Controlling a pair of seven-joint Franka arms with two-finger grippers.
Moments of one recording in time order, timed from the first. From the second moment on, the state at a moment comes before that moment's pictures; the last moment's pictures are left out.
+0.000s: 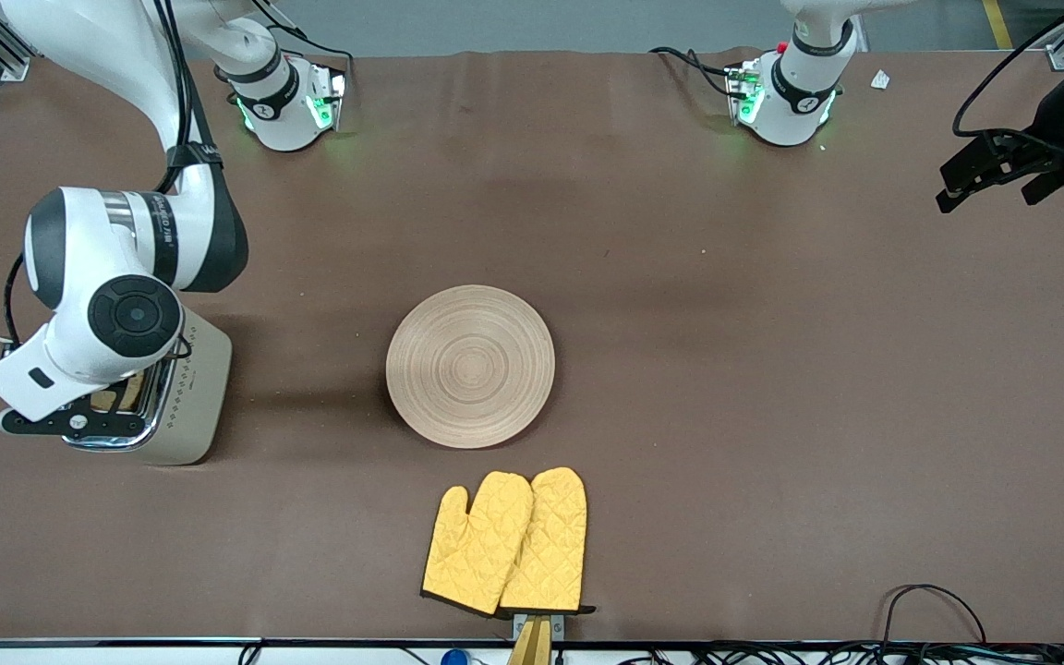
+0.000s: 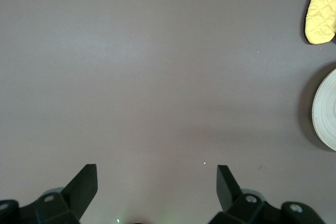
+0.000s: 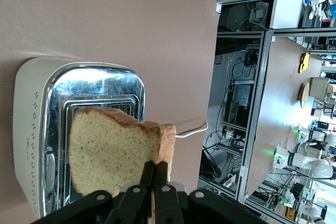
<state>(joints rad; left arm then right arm) 0.13 -0.10 -0.22 -1.57 -0.03 1.51 -0.18 0.40 0.43 -0.26 -1.47 -0.69 1.63 0.22</state>
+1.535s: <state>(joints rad) 0.13 -0.10 -0.22 -1.57 -0.04 1.51 -0.18 0.38 0.49 -0.26 -1.53 -0.60 1.65 0.23</state>
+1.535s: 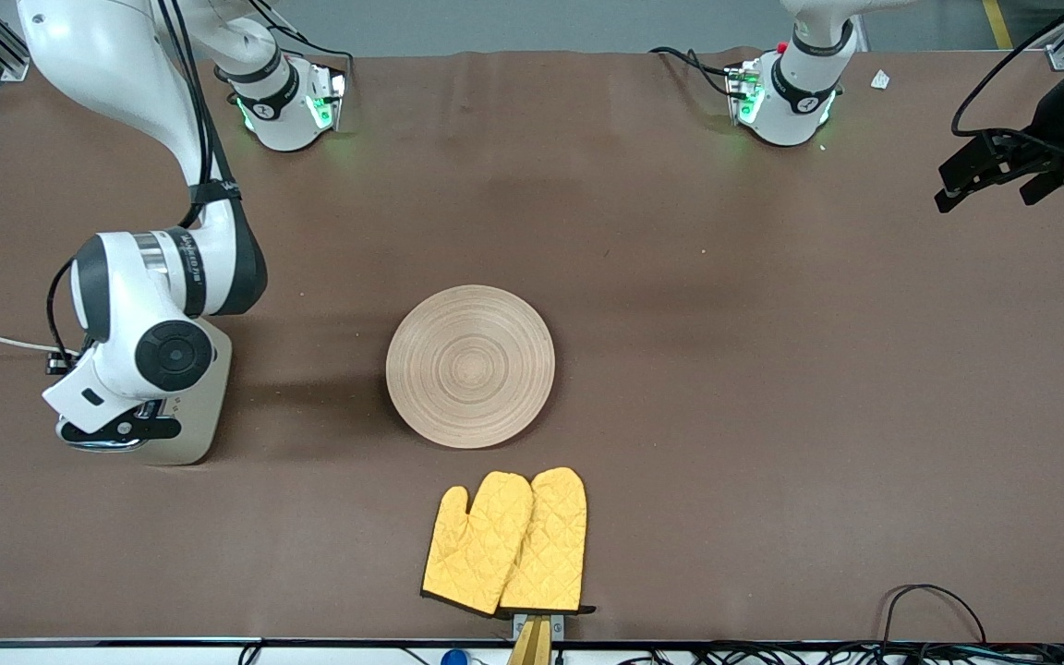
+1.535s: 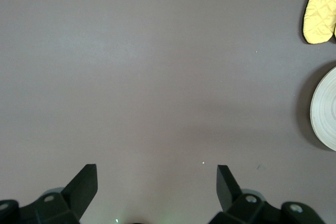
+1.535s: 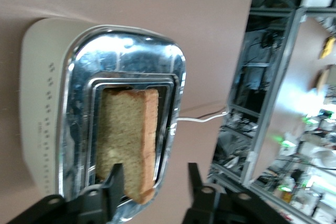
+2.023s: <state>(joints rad) 0.13 -0.10 -0.22 -1.57 -0.04 1.51 -0.18 0.33 0.47 -0.26 -1.39 -0.26 1.64 0.22</state>
